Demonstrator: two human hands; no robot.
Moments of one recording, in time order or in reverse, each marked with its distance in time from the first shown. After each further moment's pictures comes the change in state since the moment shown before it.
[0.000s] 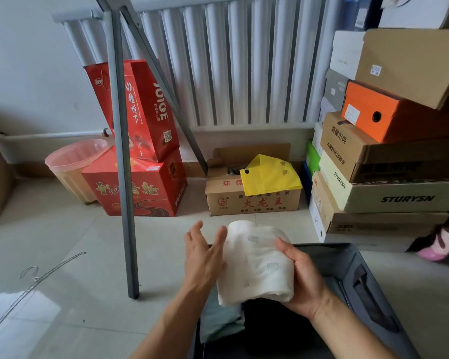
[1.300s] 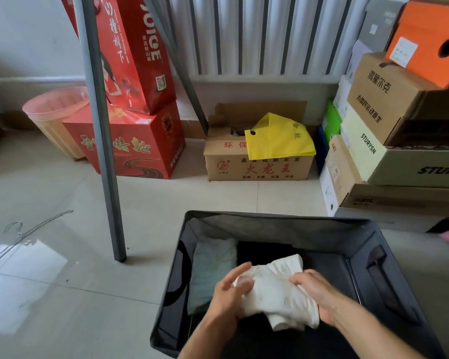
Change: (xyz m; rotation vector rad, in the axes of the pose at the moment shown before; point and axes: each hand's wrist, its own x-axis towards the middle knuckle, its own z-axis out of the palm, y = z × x) left_hand -0.033 -0.141 0.108 -0.581 -0.309 -0.564; right_hand 0.034 0.037 -0.152 -0.813 0.700 0.281
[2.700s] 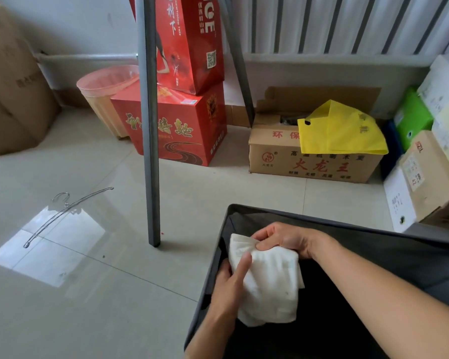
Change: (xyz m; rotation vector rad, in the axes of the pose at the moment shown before) left_hand 0.024 0.019 -0.069 0.036 0.282 0.132; right_hand 0.097 -0.113 0.117 -0.346 -0.878 -0.205
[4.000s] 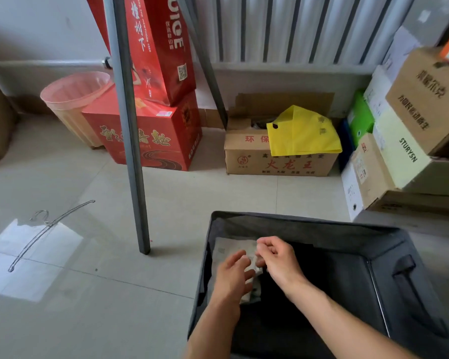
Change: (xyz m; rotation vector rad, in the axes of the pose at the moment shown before) left_hand -0.044 0.067 0.028 0.020 -0.094 -0.217; right_hand -0.068 0.008 0.091 0.085 0.960 -0.107
